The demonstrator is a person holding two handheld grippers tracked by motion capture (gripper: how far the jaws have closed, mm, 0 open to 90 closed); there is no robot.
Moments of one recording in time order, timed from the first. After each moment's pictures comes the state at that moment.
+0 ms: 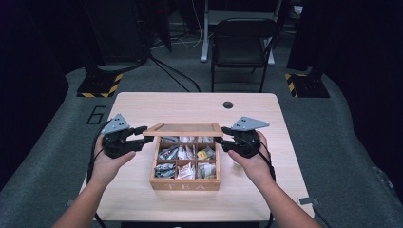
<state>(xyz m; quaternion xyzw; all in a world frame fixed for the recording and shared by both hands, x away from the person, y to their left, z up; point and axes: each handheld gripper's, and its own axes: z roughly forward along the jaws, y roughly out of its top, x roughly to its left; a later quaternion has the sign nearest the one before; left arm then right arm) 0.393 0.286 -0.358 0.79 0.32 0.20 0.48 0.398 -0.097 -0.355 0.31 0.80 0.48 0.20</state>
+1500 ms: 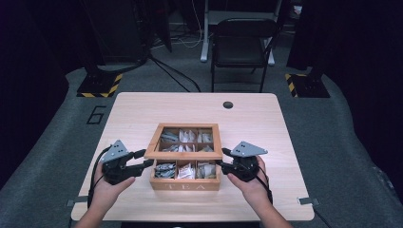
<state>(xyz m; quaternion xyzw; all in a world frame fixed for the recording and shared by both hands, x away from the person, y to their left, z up) 0.344 0.288 -0.407 0.78 0.34 0.17 0.49 0.358 -0.099 -0.410 0.33 0.79 0.47 0.20</state>
